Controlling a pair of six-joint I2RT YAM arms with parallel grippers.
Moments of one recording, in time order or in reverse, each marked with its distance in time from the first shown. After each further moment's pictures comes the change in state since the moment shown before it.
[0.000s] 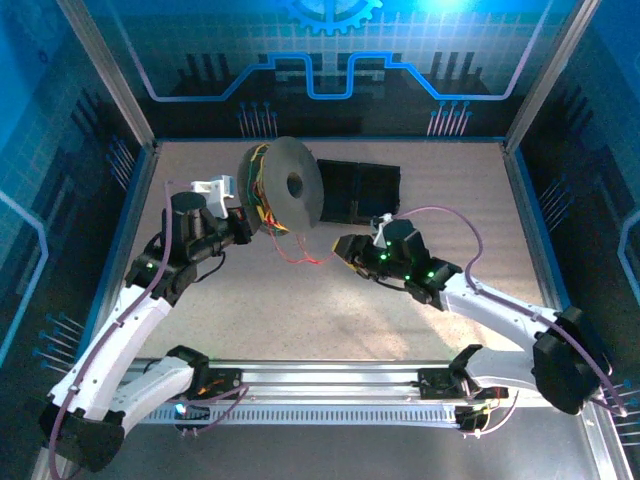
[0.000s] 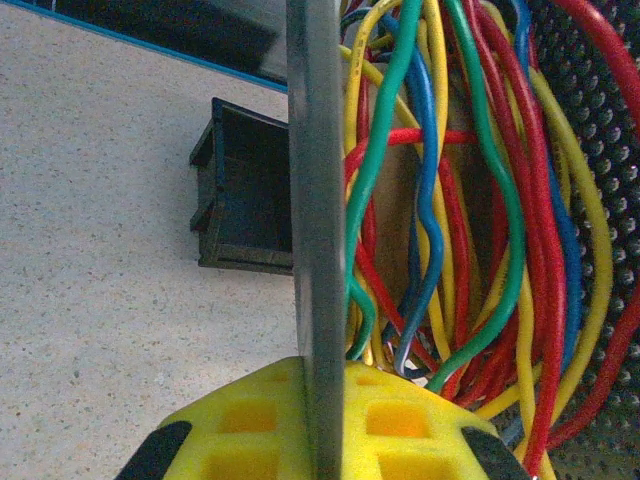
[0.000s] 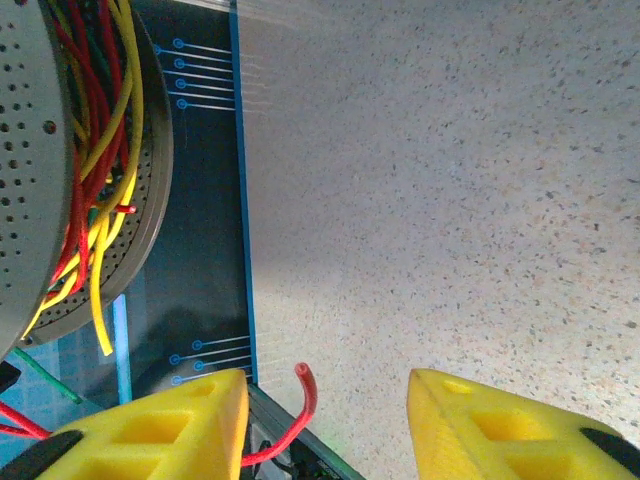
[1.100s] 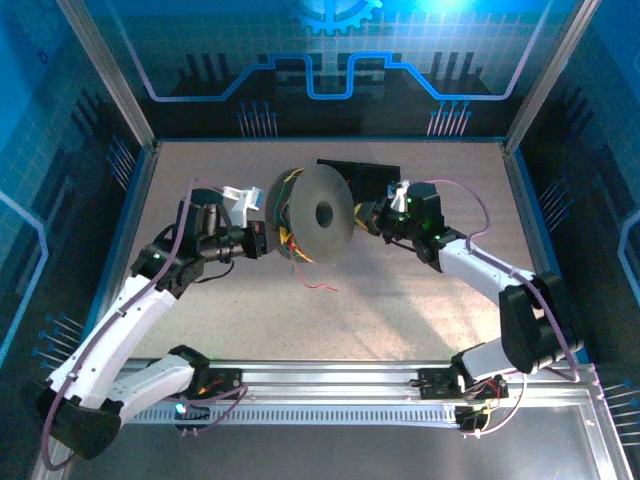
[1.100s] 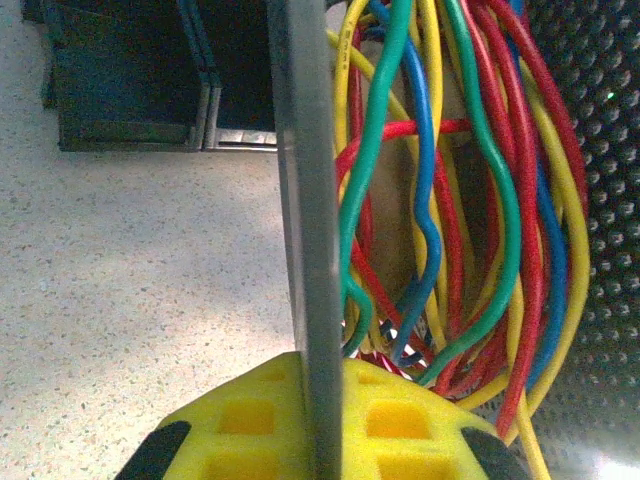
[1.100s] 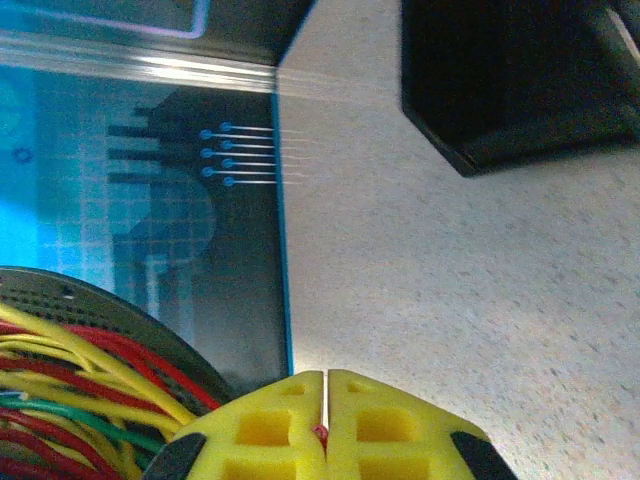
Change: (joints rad) left arm -0.092 0.074 0.089 -0.178 0.237 0.070; right arm -0.328 0.240 0.153 0.147 -0.282 -0.071
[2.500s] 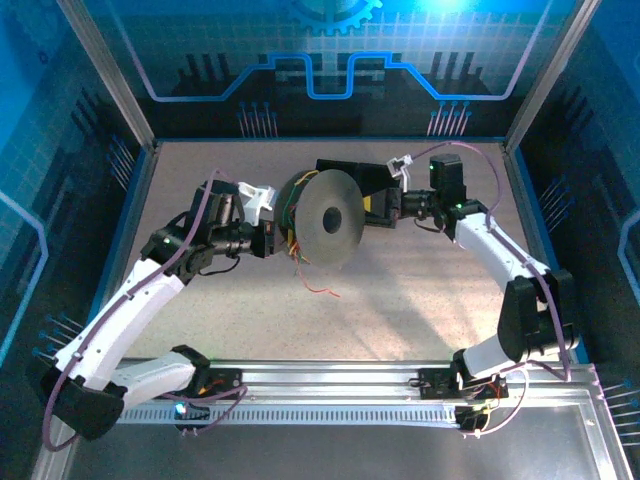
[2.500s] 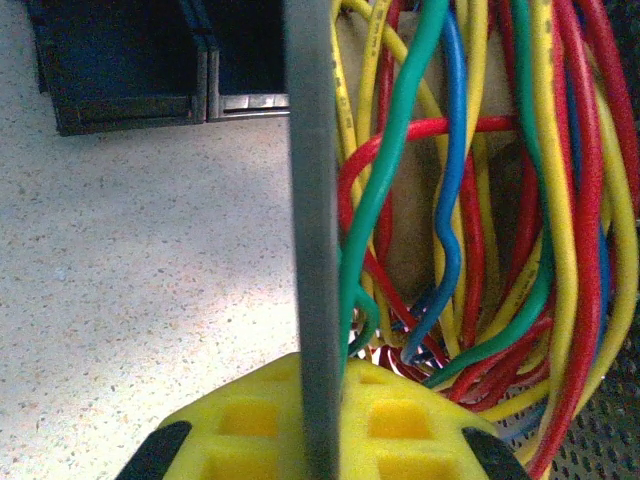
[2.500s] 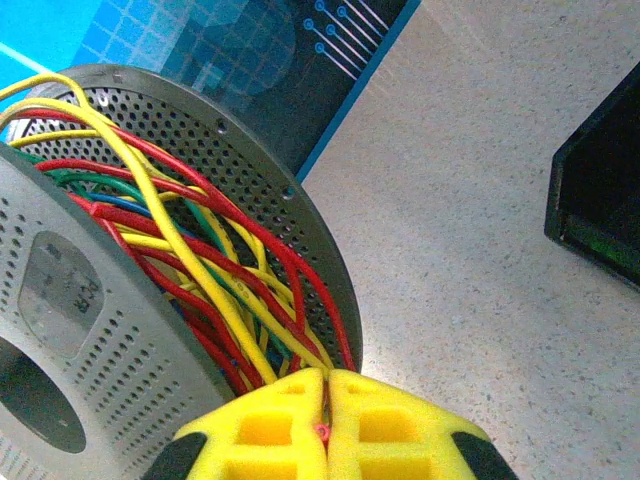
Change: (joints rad) left arm -0.052 0.101 0.100 -0.114 -0.037 0.106; right arm -0.153 0.028 0.245 -0.360 -0.451 -0.777
